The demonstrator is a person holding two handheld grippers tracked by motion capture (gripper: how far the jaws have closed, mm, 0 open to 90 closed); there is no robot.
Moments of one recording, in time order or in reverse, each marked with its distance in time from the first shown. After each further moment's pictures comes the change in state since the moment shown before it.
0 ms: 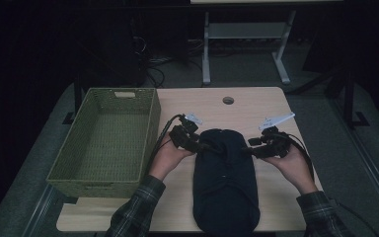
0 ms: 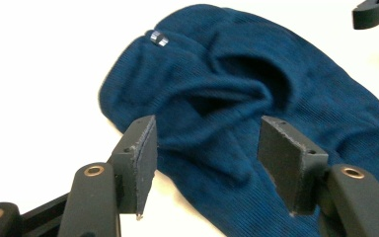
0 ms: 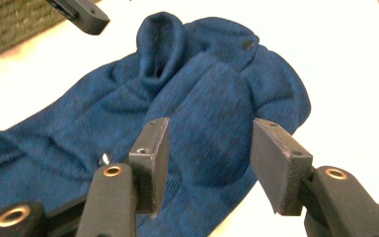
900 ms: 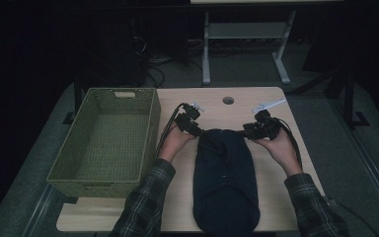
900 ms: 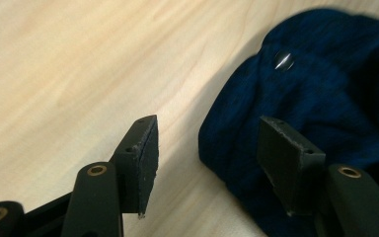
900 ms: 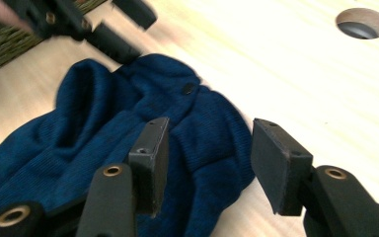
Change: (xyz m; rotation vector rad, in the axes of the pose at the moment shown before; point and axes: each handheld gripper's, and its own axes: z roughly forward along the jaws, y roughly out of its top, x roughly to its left) left arm 0.063 0.019 0.057 0.070 0.082 -0.036; right arm -0.047 0.028 0.036 -0.038 -0.038 0.076
